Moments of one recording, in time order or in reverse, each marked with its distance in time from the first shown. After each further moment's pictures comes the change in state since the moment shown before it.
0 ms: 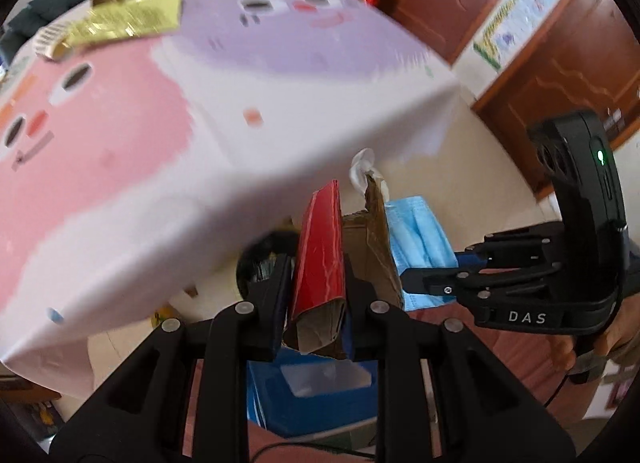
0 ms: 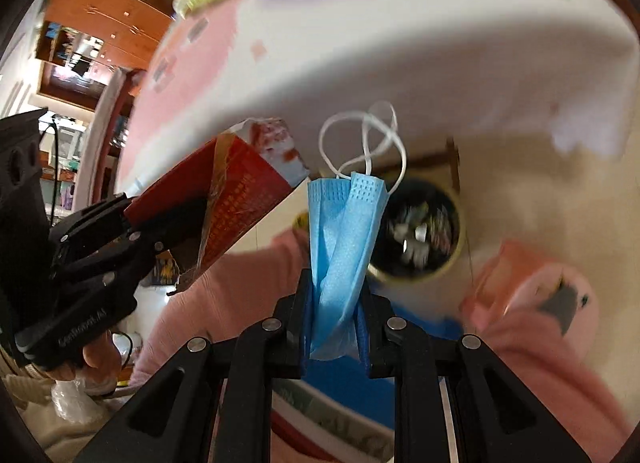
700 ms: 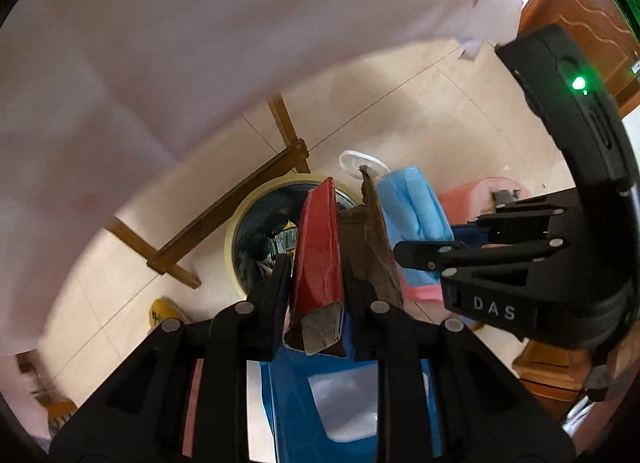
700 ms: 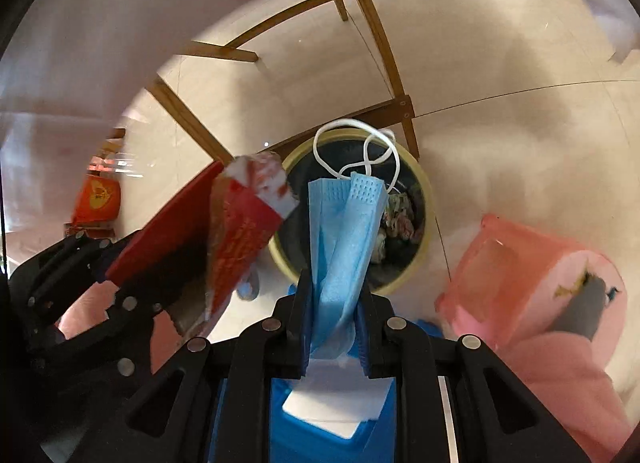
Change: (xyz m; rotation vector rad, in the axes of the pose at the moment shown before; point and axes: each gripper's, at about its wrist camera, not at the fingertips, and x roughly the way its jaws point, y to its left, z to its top) left arm 0.190 0.012 -0.060 0.090 0.099 0.102; right arm 0.190 -0.089 0.012 0.119 0.037 -0.152
